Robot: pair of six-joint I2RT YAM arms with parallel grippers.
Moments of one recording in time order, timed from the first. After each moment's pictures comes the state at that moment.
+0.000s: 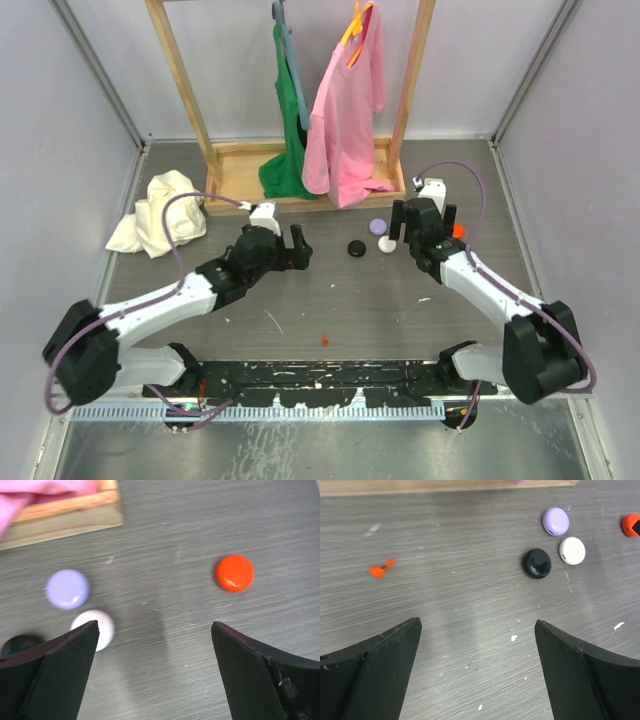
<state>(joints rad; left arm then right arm) -0.79 1.29 0.72 0.06 -0.27 -0.61 0.40 1.22 0.73 -0.11 0.51 0.25</state>
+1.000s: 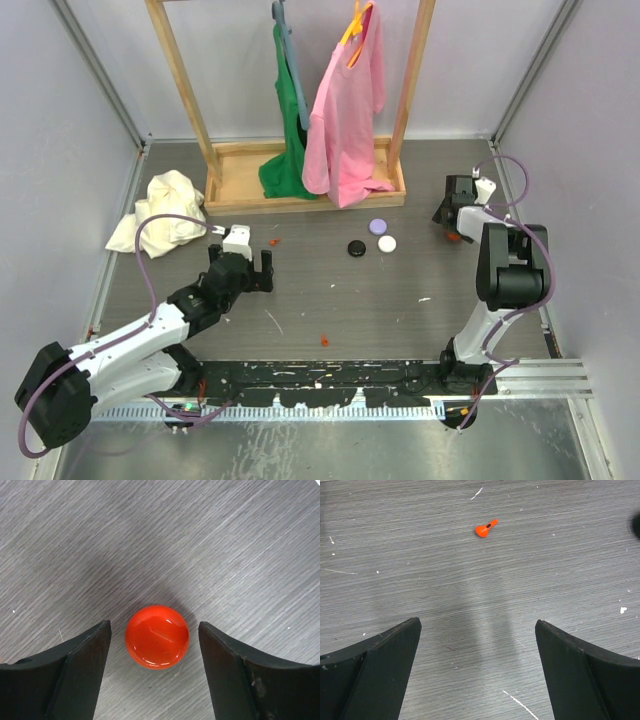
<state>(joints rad) -0.73 0.95 0.44 -0.05 -0.43 -0.37 -0.06 1.77 1.01 -0.15 0.44 0.48</state>
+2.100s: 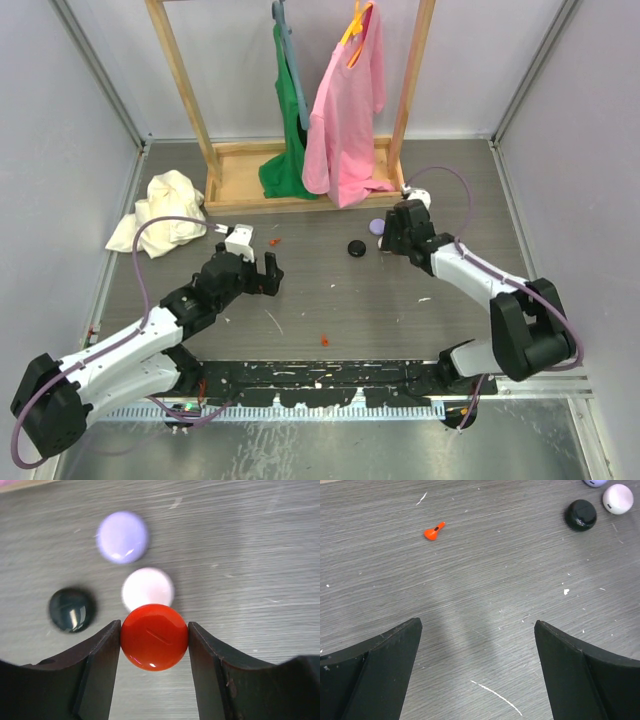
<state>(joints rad) -0.72 0.87 0.44 -0.05 -0.25 -0.37 0.32 1.40 0.77 -0.19 0.24 0.40</state>
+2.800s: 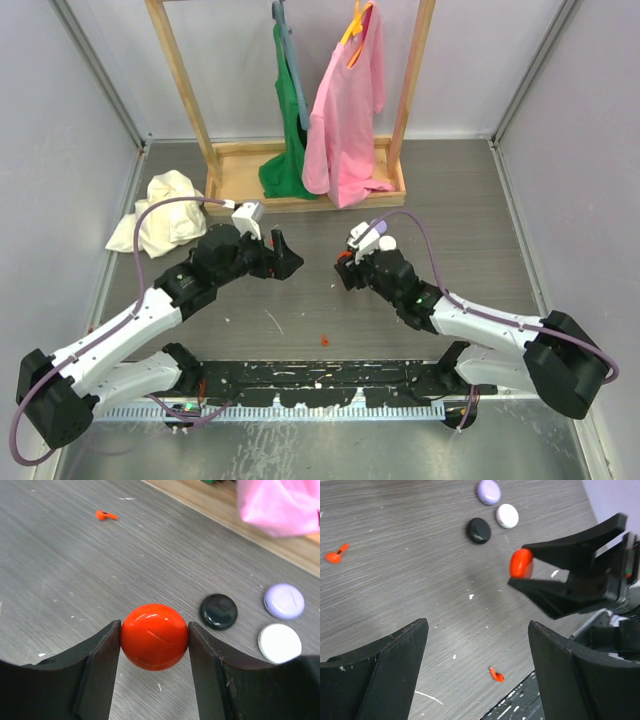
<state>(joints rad) -0.70 0.95 0.71 -0.19 0.05 -0.54 0.80 1.12 0.45 0.32 0.17 0.05</state>
